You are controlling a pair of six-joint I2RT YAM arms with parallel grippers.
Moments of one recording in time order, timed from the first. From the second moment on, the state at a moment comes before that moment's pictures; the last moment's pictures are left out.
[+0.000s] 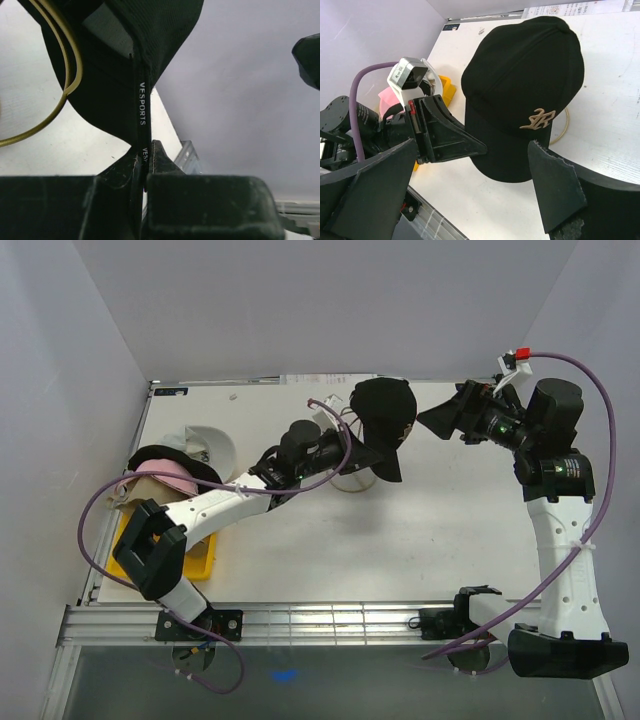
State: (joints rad) left arm -0.83 1.59 1.19 0.23 0.19 -0.88; right arm 0.02 1.06 1.39 -0.61 -0.67 0.40
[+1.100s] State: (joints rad) left arm -0.43 1.55 0.60 1.30 0.63 -1.66; right arm 0.01 1.05 1.34 -0.61 -0.63 0.35
